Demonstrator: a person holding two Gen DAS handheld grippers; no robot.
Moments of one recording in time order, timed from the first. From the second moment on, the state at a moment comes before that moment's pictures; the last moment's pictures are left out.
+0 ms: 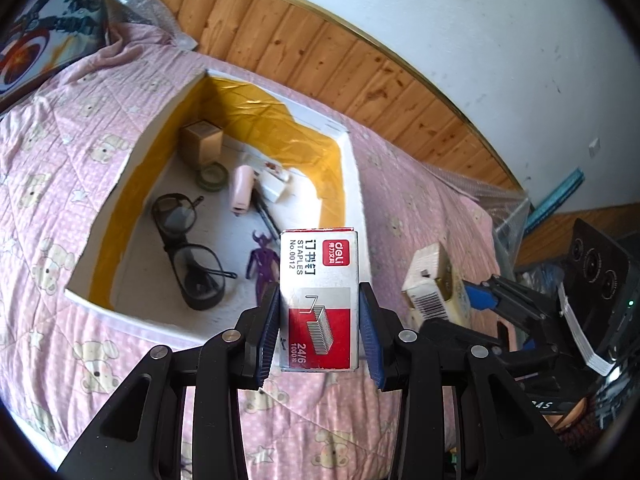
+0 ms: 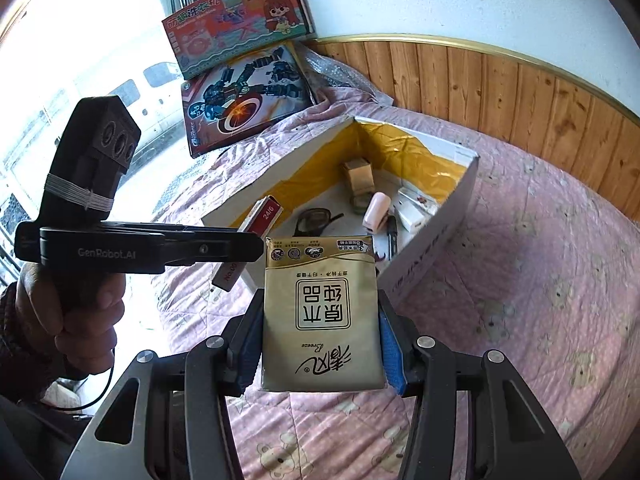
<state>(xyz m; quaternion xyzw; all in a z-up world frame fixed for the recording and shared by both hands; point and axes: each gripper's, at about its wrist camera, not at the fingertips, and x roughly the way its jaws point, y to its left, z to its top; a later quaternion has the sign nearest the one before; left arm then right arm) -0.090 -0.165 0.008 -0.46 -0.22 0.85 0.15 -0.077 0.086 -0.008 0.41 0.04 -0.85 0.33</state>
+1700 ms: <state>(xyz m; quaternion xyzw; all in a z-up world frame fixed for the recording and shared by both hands) -0.222 -0.168 -0.079 -0.60 -0.24 0.77 0.02 -0.289 0.009 -0.087 0.50 0.36 -0.73 0.30</state>
